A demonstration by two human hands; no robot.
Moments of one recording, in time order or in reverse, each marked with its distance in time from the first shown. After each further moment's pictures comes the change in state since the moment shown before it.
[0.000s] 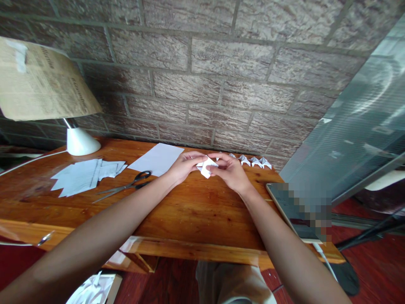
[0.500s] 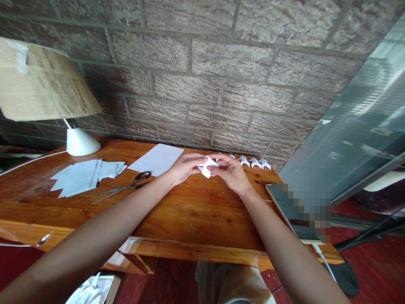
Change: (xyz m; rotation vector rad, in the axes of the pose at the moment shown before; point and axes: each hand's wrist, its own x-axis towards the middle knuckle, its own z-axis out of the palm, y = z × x) left_hand 0.000 0.003 -0.002 0.004 -0.069 -0.079; right_hand 0.000 -0.002 0.000 0.056 0.001 0.002
